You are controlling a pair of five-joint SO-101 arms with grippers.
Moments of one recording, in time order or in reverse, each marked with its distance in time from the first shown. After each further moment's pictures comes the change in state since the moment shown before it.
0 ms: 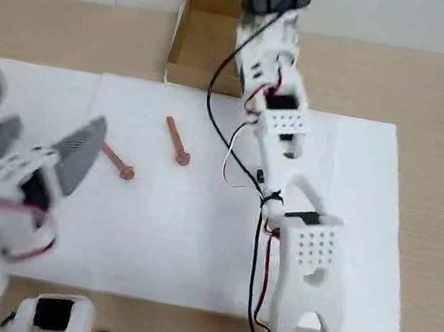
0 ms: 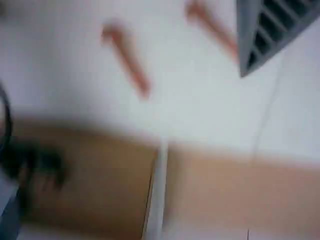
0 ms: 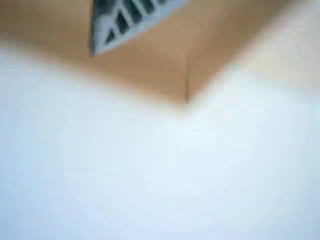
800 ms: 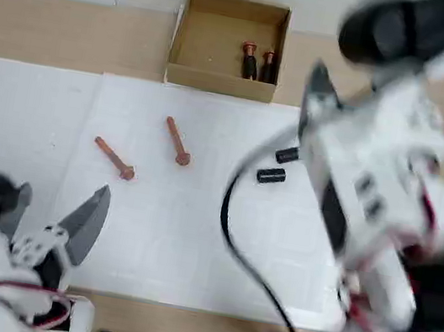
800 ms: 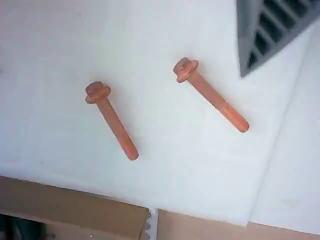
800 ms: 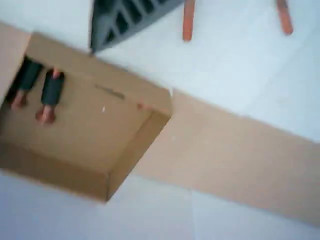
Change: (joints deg) left arm -0.2 -30.9 40.2 -2.9 -0.2; right arm -0.2 -72.5 -1.1 87.8 0.0
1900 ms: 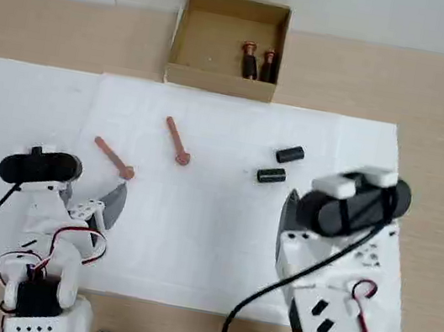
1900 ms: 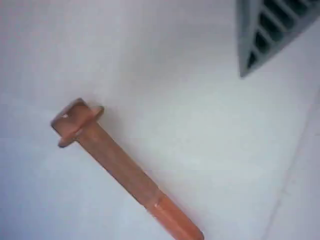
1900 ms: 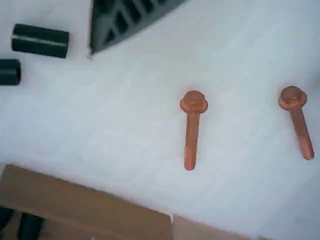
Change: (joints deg) left arm -3.6 -19.3 68.9 -38.7 -2.3; right arm 0.0 -56.4 81.6 -20.3 -0.1
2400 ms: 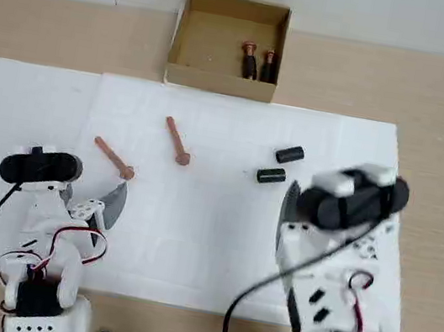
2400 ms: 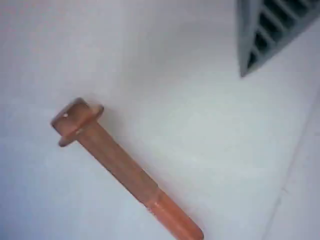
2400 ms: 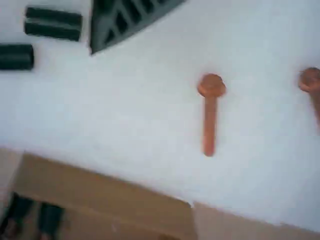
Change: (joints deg) left arm 0.0 0.0 0.0 0.0 0.0; right arm 2.9 3.6 1.8 -6.2 0.0
